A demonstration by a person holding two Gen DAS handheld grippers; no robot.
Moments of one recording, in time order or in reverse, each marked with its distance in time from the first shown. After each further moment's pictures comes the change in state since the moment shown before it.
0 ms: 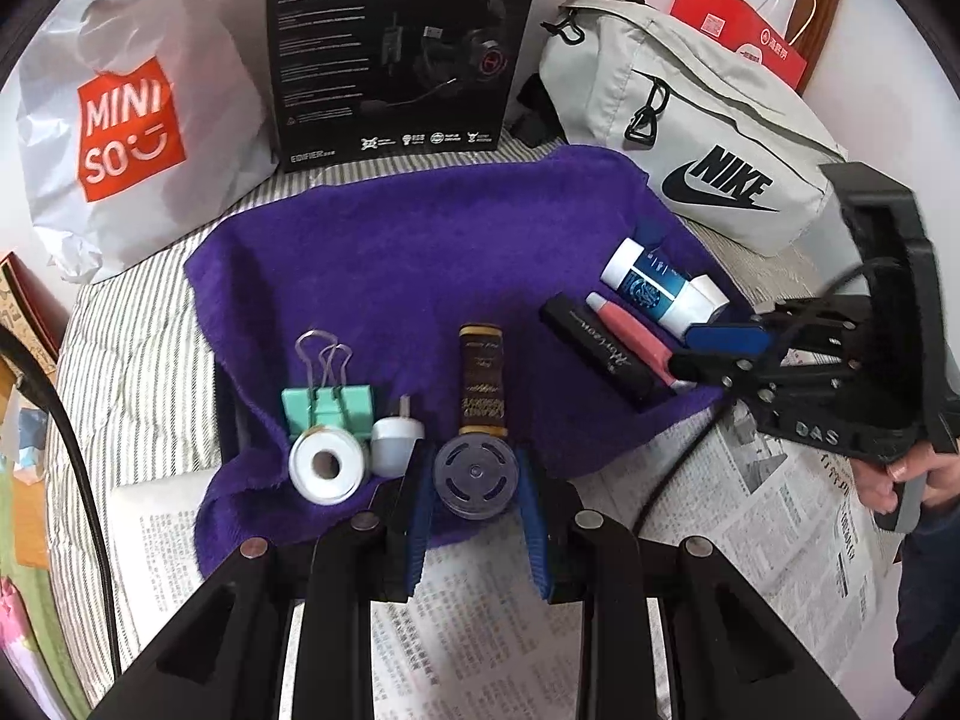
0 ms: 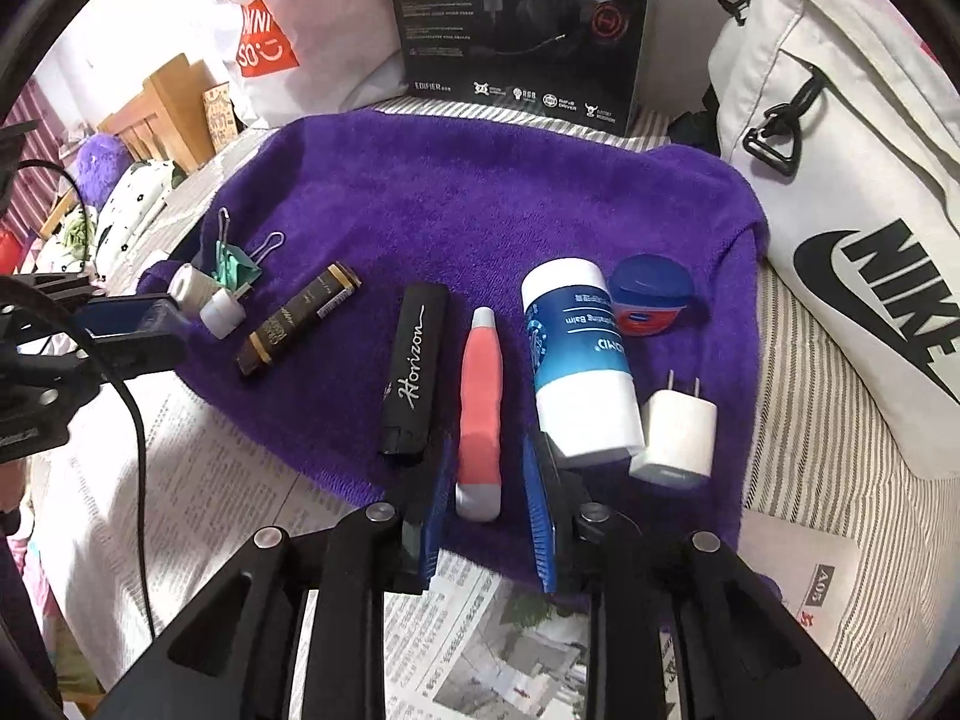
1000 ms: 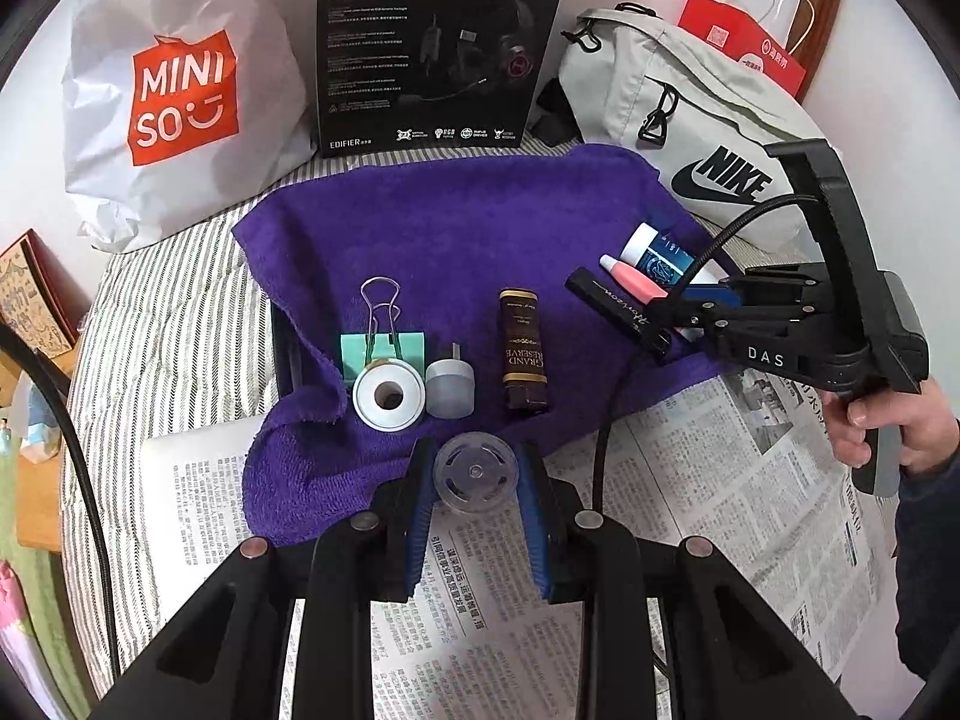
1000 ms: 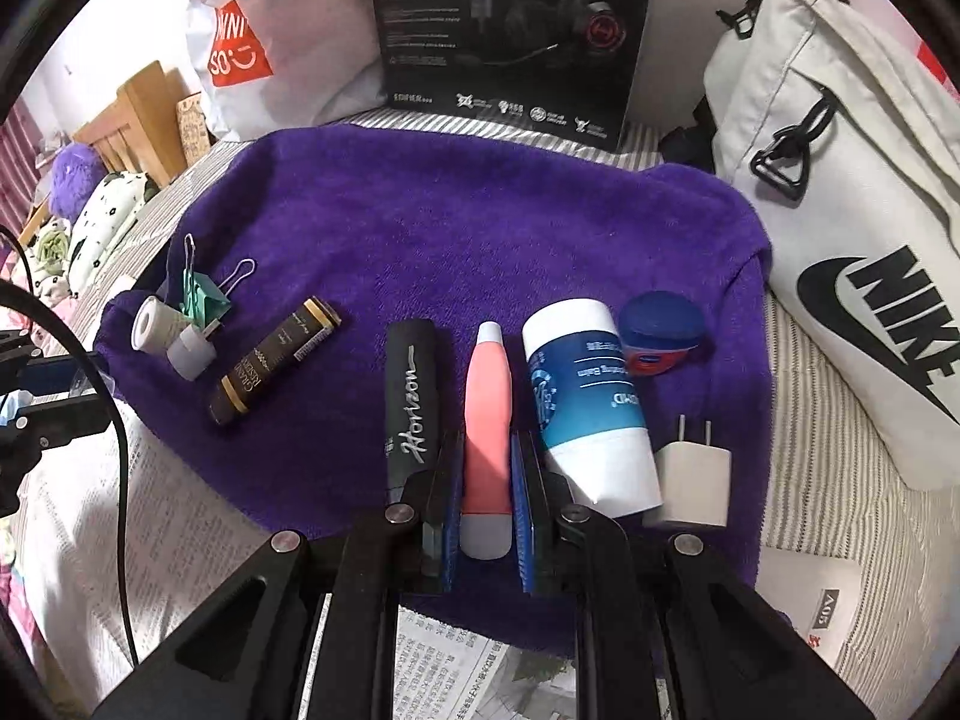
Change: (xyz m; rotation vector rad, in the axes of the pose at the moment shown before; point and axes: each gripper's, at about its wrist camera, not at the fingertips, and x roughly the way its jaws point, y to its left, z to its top) left arm -0.019 0.024 -0.029 -0.012 -0.019 0.005; right arm 0.023 0.011 0.019 0.019 -0.015 -0.068
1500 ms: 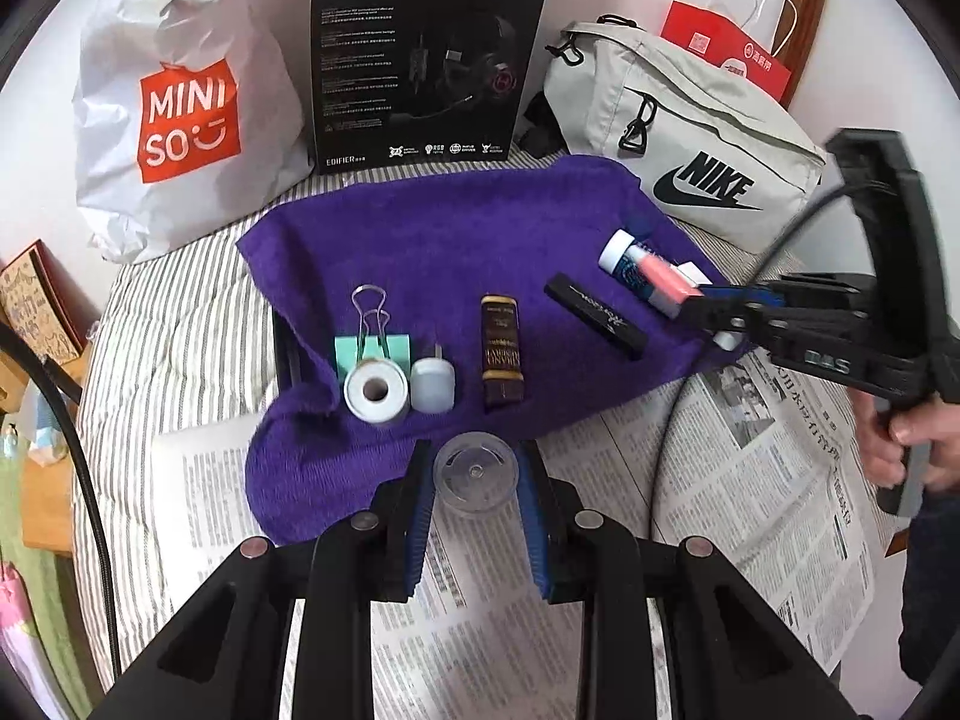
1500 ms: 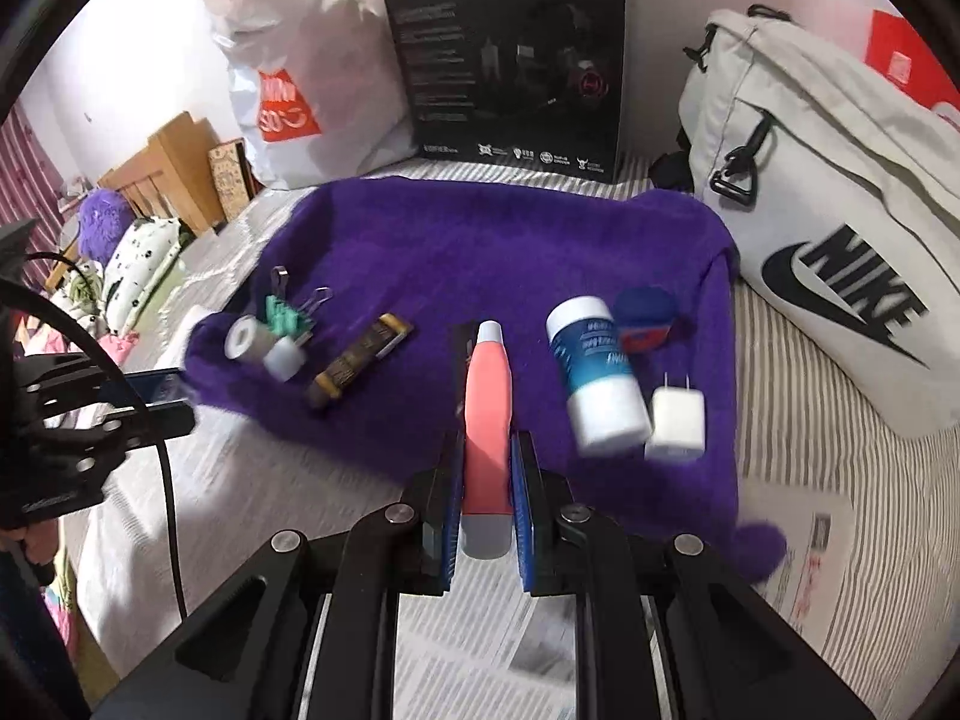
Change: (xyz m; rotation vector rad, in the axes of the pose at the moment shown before) left arm -0.018 -0.012 -0.005 0.016 -0.028 0.011; right arm -0.052 0.001 -0.017 0.052 -0.067 0.066
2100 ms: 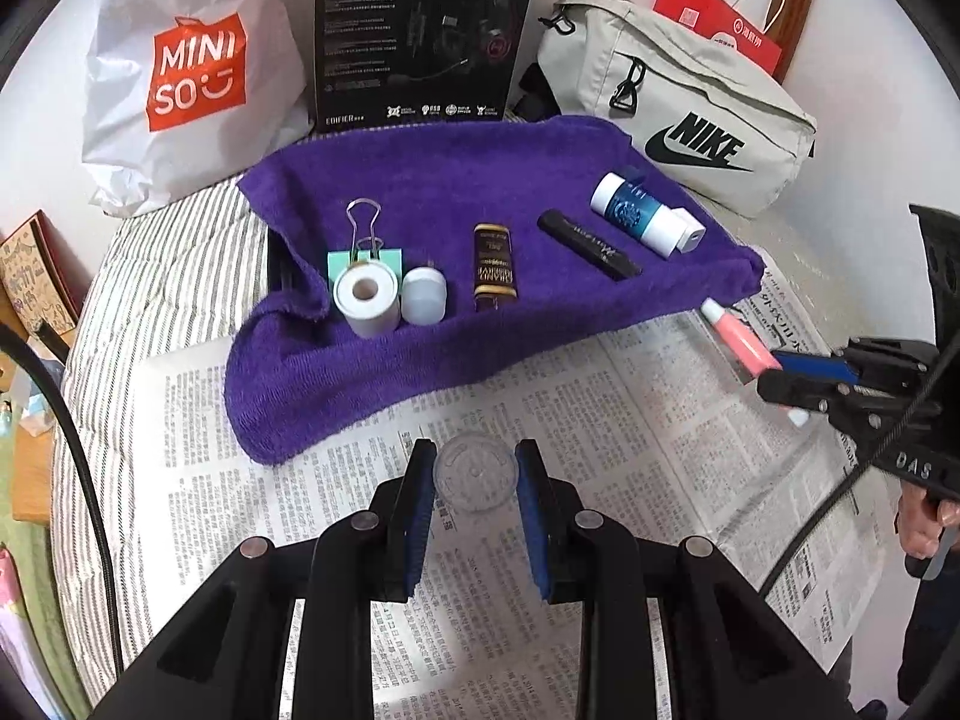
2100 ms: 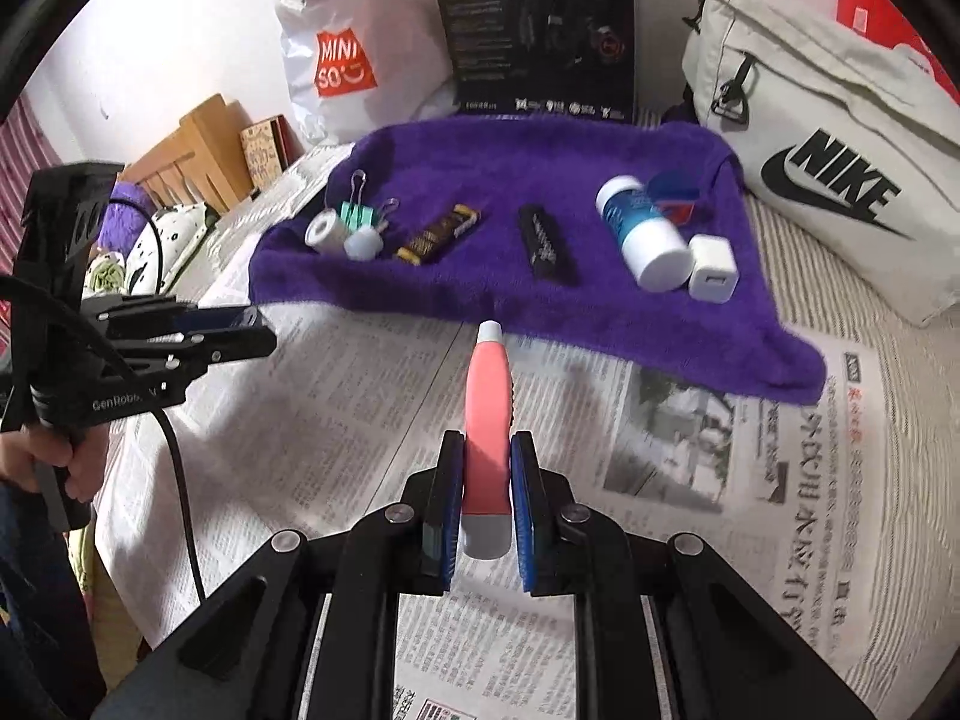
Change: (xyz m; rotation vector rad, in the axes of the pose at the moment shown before) left arm 0.002 -0.003 -0.044 0.000 0.018 -0.007; right arm -0.047 0.032 -0.086 0.035 -0.023 0.043
